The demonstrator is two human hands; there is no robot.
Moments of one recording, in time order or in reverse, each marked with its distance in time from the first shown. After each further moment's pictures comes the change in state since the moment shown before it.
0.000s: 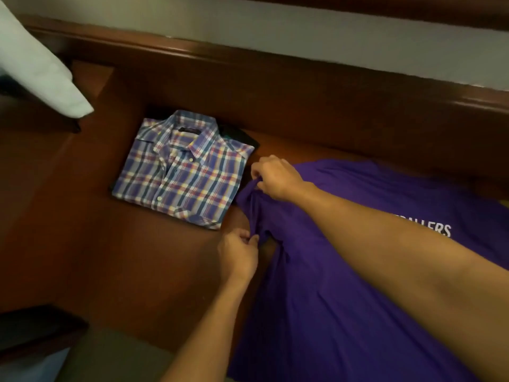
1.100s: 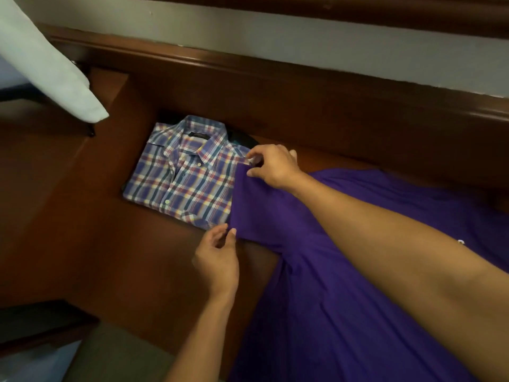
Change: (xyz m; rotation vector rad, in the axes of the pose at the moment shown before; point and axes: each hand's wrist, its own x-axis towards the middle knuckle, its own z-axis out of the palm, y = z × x) left_hand 0.001 -0.005 -0.025 -0.375 0.377 0.029; right_hand 0.021 -0.010 -0.026 0.398 0.134 0.173
